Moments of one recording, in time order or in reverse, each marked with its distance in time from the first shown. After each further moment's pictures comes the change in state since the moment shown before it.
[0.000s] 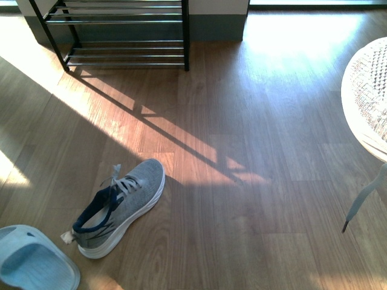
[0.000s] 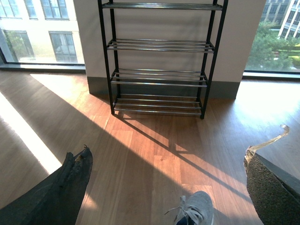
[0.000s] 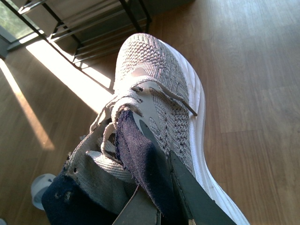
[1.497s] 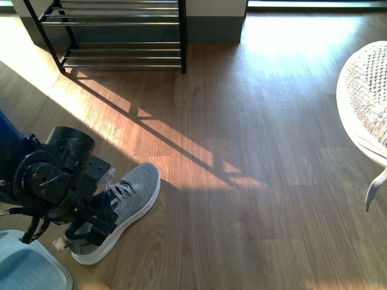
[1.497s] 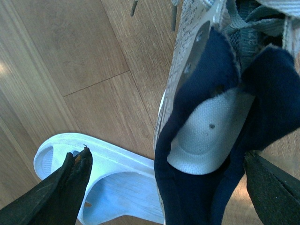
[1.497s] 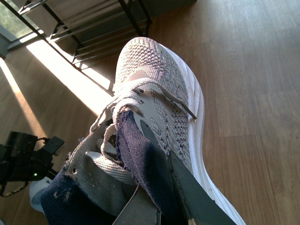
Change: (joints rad) left arm -0.187 2.601 1.086 0.238 -0.228 0.270; right arm 0.001 0.000 0.000 0.000 -0.007 0.000
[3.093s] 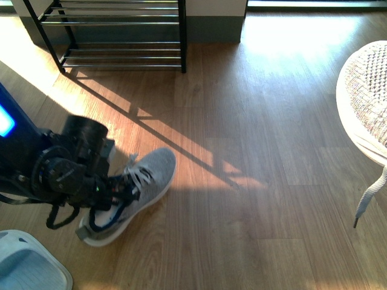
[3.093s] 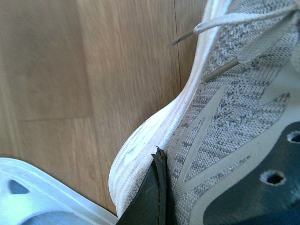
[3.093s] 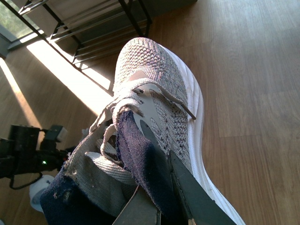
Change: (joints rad) left arm -0.035 -0.037 0.013 0.141 0.094 -0.332; right arm 0.000 0.000 0.000 0.000 0.000 0.000
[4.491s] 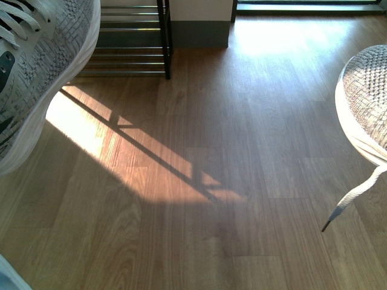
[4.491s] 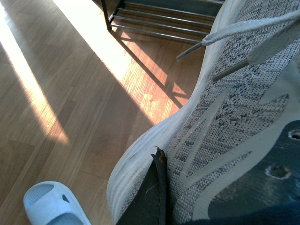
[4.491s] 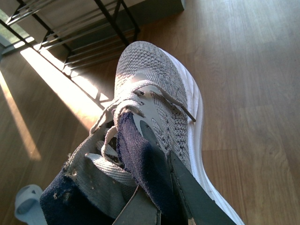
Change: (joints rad) left arm -0.075 -1.317 -0.675 -0.047 -0.284 -0.231; right arm 0.000 -0.001 0.000 0.000 0.001 0.000
